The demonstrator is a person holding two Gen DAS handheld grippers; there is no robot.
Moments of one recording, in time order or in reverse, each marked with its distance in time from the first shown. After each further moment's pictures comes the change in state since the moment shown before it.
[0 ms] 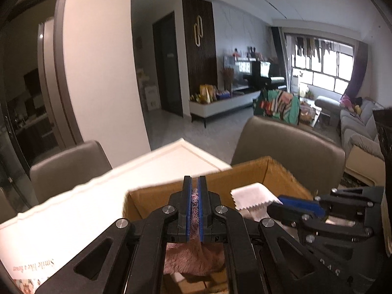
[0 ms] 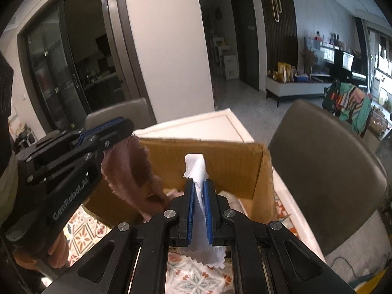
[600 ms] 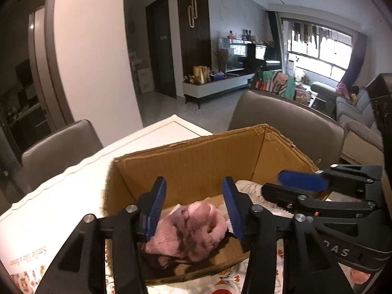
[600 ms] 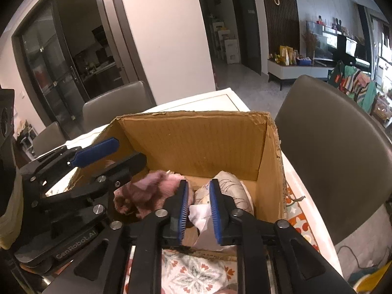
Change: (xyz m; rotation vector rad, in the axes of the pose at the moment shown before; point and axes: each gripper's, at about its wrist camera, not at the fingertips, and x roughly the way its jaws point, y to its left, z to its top) left arm 0.012 -0.006 -0.018 0.012 0.096 -0.020; right arm 0.012 -0.011 -0.008 0.021 0.076 0.016
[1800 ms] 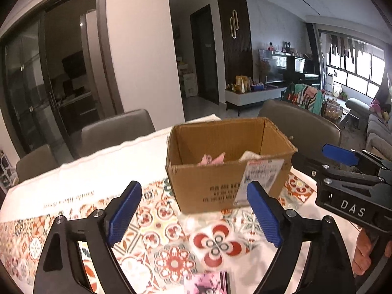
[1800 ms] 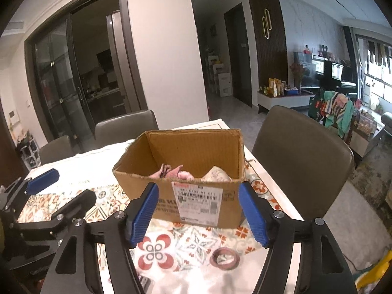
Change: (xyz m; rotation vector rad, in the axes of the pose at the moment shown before) left arm -0.144 -0.031 -0.066 -0.124 -0.028 0.244; right arm -0.115 0.019 -0.060 -0.014 -0.202 -0.048
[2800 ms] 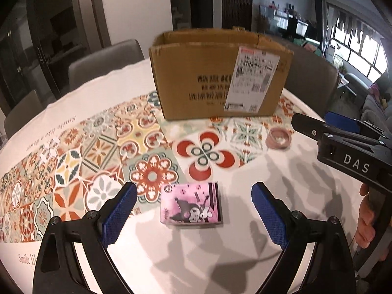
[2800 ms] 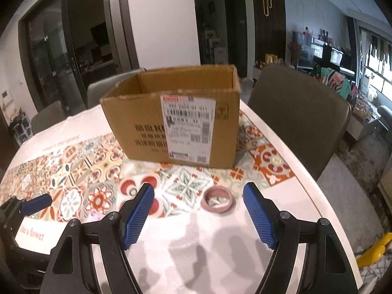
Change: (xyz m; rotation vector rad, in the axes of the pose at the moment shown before) left arm 0.022 -0.014 -0.108 -0.028 0.318 -0.055; right arm 0.008 -0.007 -0.089 -0.024 0.168 -0.047
